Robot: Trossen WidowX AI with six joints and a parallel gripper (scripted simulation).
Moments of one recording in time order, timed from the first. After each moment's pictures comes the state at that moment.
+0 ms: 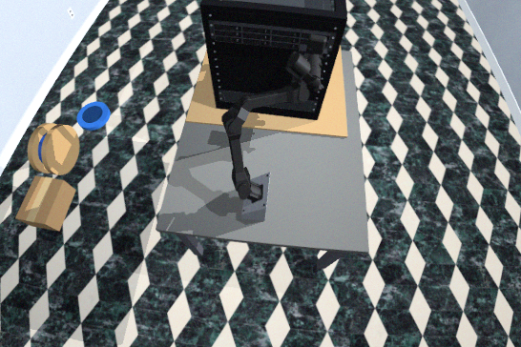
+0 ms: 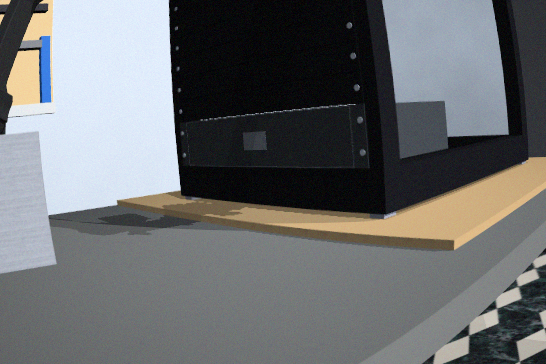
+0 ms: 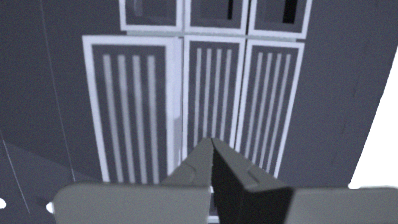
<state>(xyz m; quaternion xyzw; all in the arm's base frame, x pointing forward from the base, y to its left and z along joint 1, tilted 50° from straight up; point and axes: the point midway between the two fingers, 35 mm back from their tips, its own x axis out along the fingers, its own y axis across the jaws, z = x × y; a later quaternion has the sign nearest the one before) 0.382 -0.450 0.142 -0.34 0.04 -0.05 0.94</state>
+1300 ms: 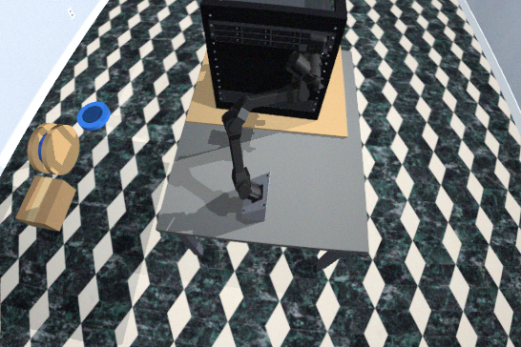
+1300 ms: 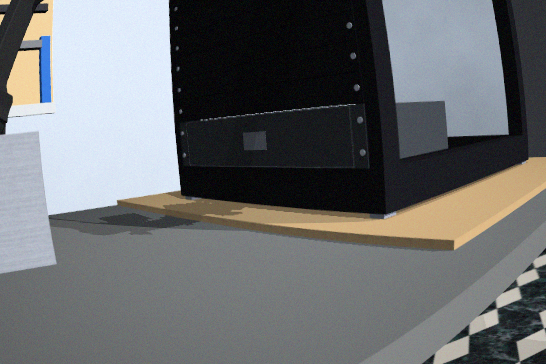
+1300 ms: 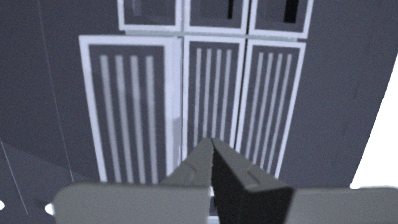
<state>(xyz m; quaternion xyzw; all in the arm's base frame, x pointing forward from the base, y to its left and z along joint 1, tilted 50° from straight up) 0.384 -0.450 0.142 -0.34 0.04 -0.05 0.94</state>
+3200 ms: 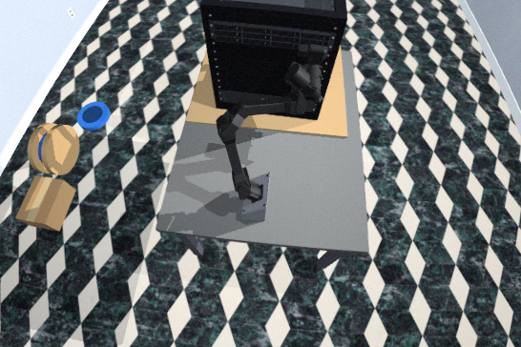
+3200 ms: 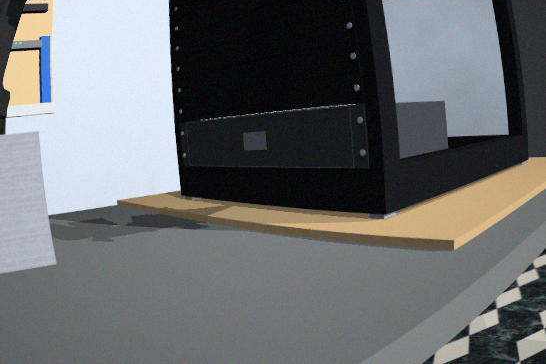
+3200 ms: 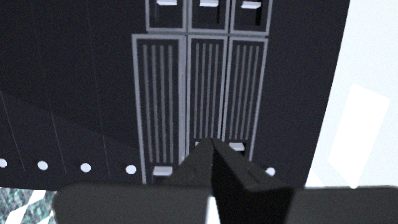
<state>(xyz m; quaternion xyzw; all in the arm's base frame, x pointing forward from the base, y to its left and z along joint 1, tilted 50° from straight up) 0.330 -0.443 0.142 -0.33 0.03 -0.05 0.94</state>
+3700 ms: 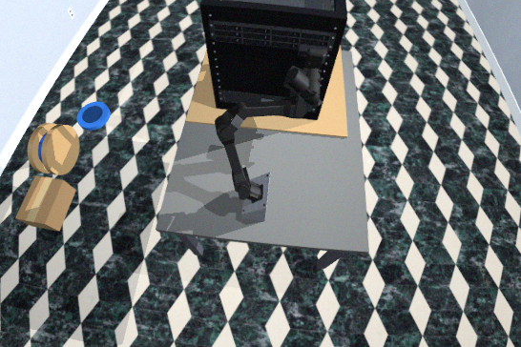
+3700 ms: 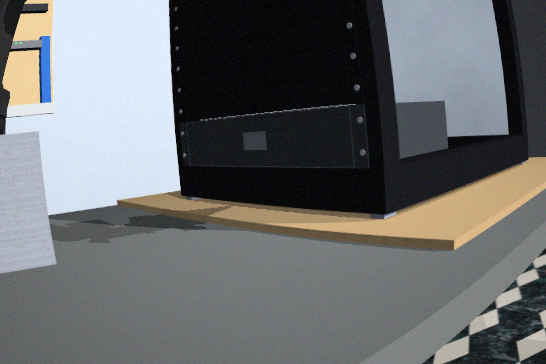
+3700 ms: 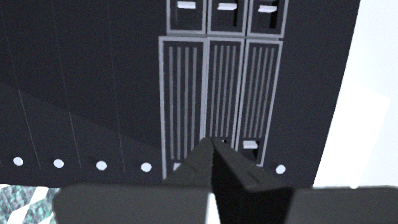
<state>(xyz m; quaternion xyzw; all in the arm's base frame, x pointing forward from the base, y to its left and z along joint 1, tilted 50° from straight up) 0.326 -0.432 0.135 -0.33 0.03 -0.05 0.94</state>
